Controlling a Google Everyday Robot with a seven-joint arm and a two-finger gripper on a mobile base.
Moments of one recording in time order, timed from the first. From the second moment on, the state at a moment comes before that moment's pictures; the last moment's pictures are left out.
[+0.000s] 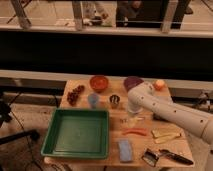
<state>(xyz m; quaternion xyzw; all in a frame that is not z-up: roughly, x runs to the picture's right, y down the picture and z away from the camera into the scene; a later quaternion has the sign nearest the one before) 0.142 0.156 0.862 -0.27 -0.08 -0.08 0.96</state>
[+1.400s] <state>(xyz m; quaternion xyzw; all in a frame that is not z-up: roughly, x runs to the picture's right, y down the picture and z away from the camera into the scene) 0.173 0.147 0.886 -0.28 -0.04 -0.03 0.96</state>
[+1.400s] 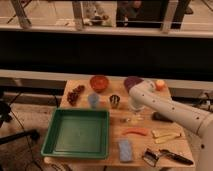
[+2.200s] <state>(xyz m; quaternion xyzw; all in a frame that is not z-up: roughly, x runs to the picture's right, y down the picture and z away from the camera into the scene) 0.173 0.168 0.888 -0.31 -0.04 -0.05 0.95</state>
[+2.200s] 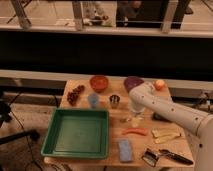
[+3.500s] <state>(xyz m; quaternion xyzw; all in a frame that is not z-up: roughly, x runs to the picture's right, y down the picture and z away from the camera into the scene) 0.163 0.165 0.888 -0.30 -0.06 -0.06 0.95</state>
